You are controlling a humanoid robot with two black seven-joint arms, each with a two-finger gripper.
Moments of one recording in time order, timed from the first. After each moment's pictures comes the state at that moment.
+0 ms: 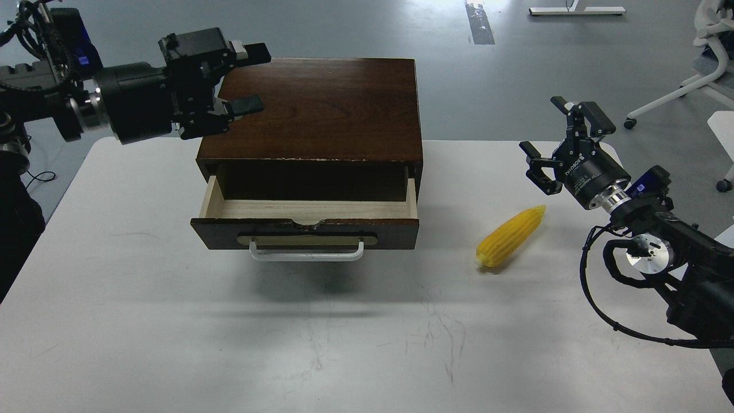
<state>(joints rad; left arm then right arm) -1.30 0.95 0.06 -1.33 0.30 -0.46 -0.49 0.73 -0.44 0.52 0.66 -0.20 0.49 0.49</state>
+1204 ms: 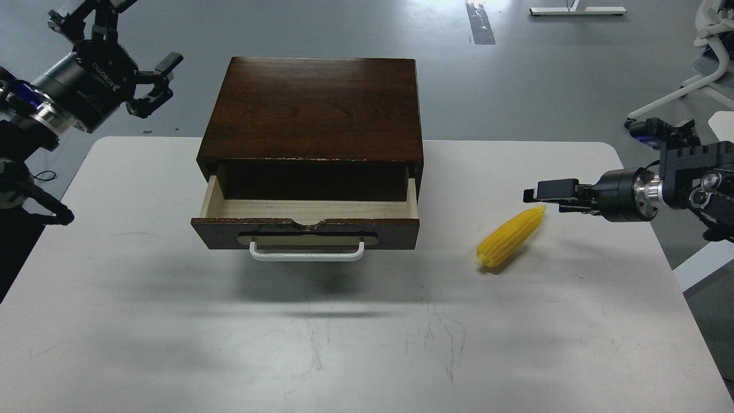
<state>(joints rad) -0.94 0.81 -0.35 -1.00 0.00 -0.49 -0.49 1.20 -0.70 -0.28 0.87 -0.96 0.49 0.41</state>
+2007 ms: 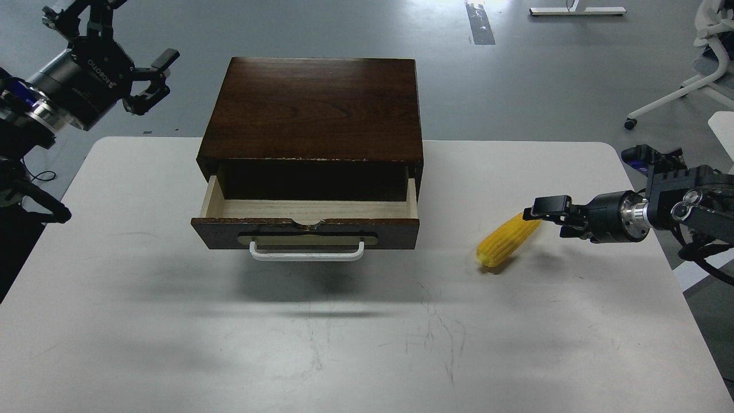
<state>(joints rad) -0.94 0.81 -0.36 -1.00 -0.01 -0.49 -0.49 1.14 -0.64 -0.30 0.85 -0.76 0.49 0.25</state>
